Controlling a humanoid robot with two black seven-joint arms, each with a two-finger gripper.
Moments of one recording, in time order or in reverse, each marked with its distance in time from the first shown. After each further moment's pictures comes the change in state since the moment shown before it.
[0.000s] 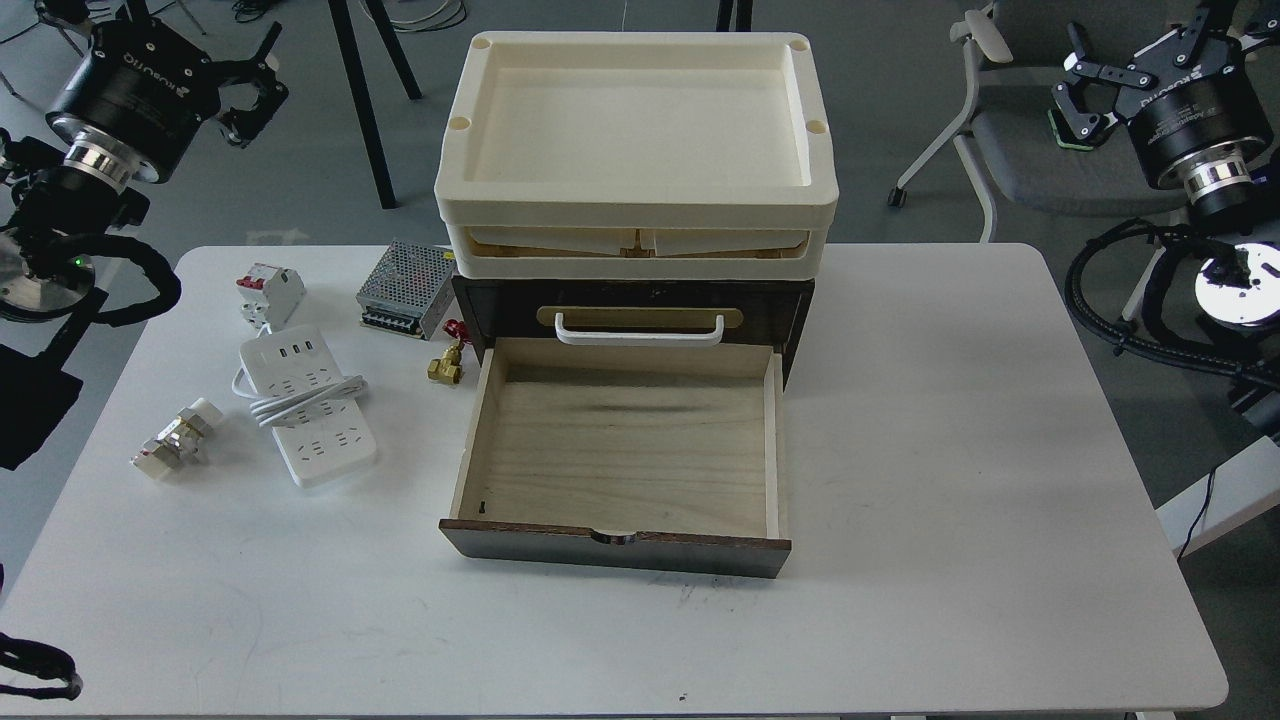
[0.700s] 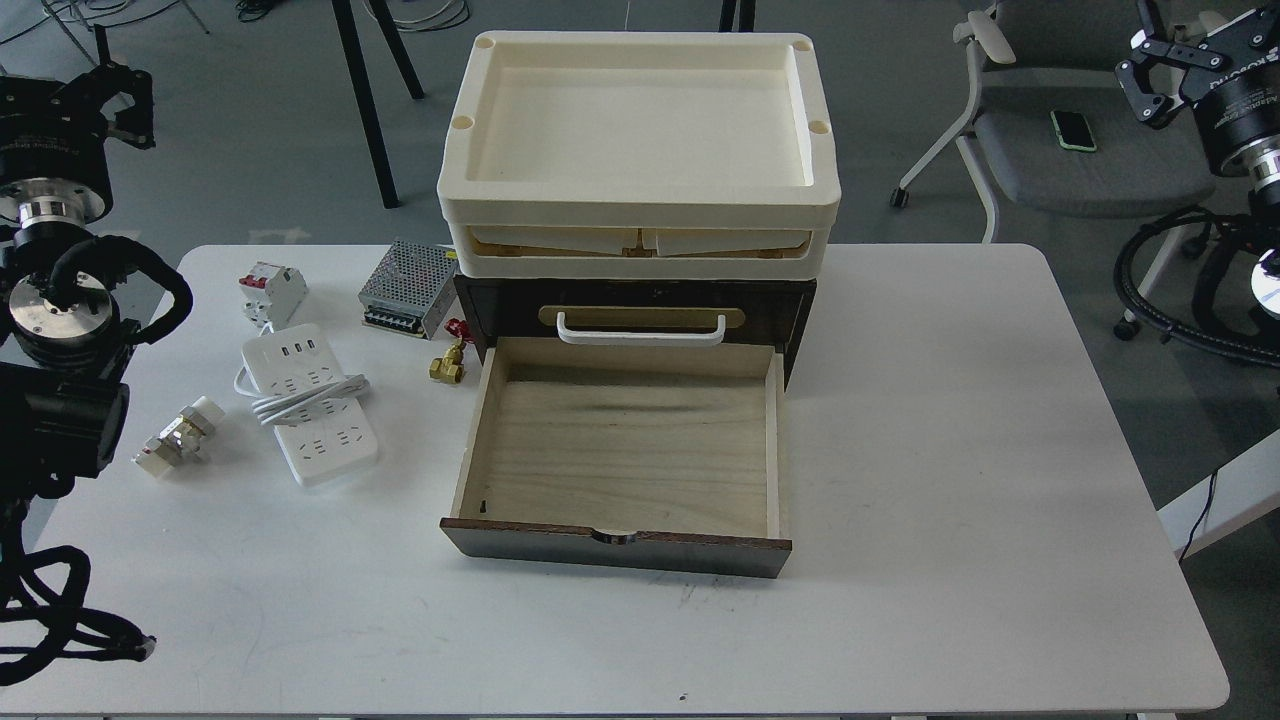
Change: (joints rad) left arm 0.027 -0.138 -0.149 0.213 -0.267 0.000 -0.338; right arm -0.013 -0.071 0.051 0.001 0.002 0.000 0.004
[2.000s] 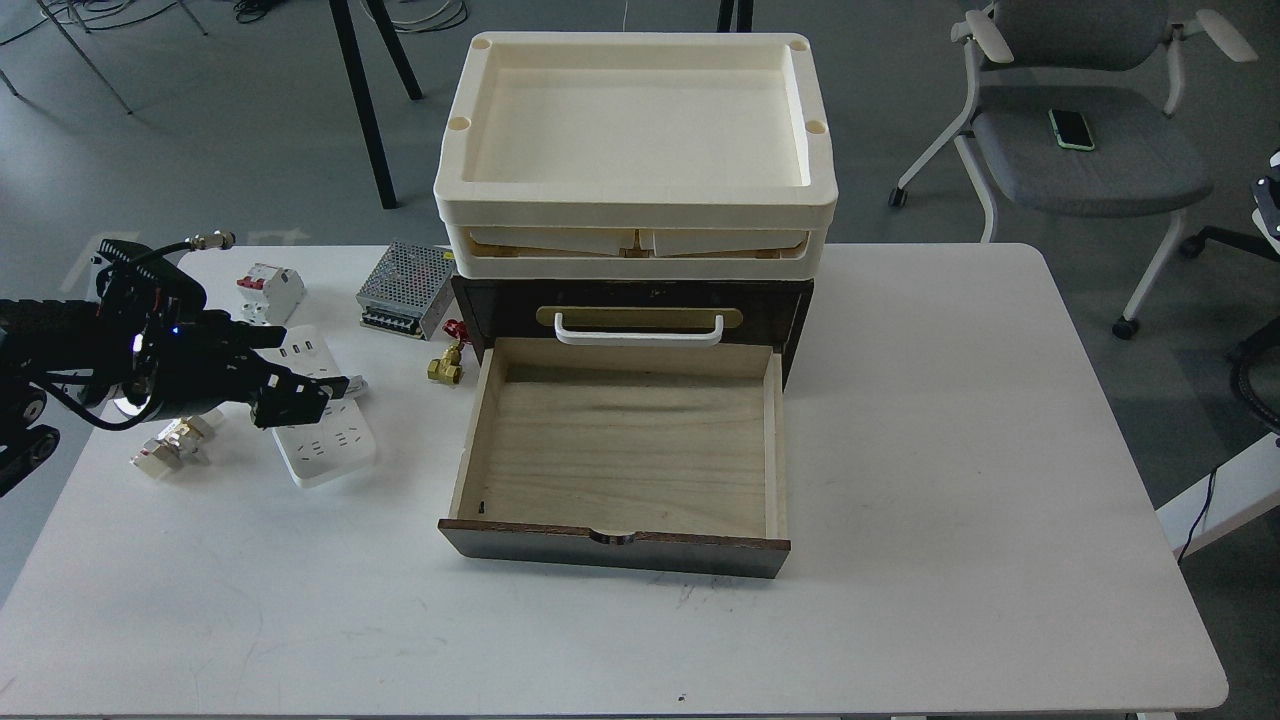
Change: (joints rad) left arm 0.150 0.399 0.407 -0.495 2.597 0.157 -0.045; right arm -0.305 -0.150 0.182 0.078 0.009 0.000 -0.001
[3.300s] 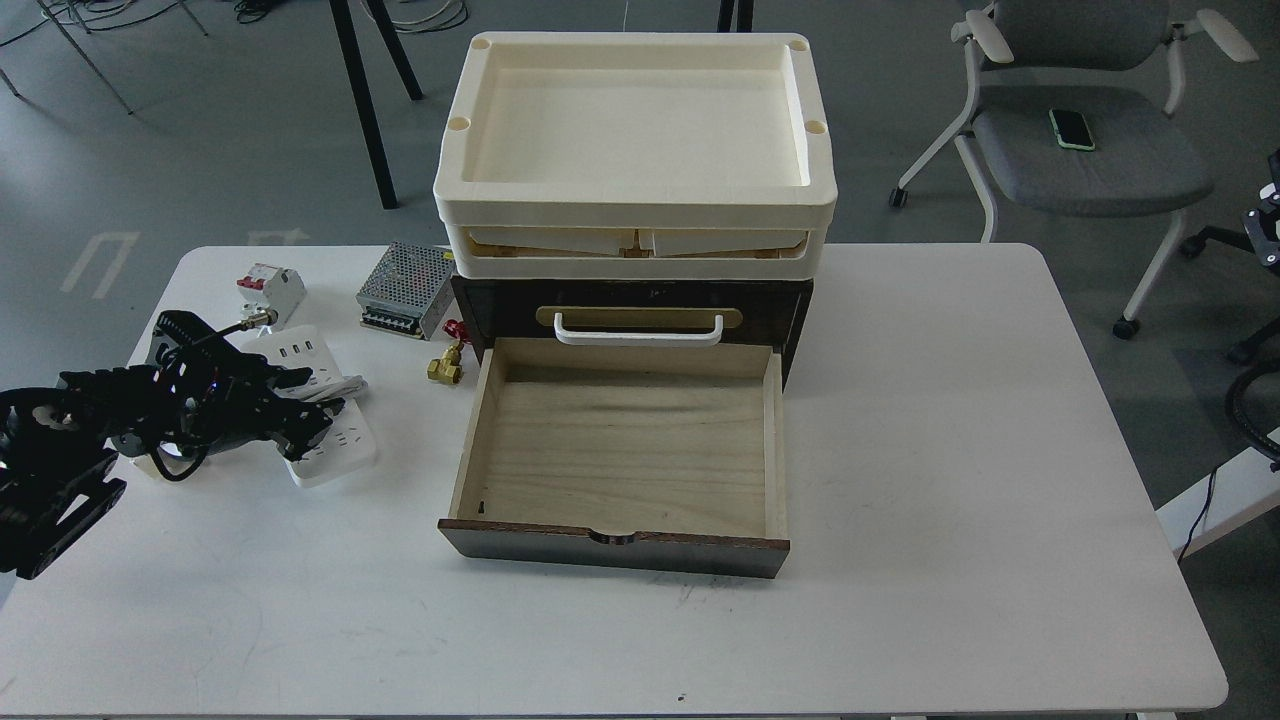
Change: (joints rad) left arm -0.091 -0.241 0.334 0.520 0.000 0.411 0.000; right arm -0.050 0.006 0.004 0.000 0.011 0.000 0.002
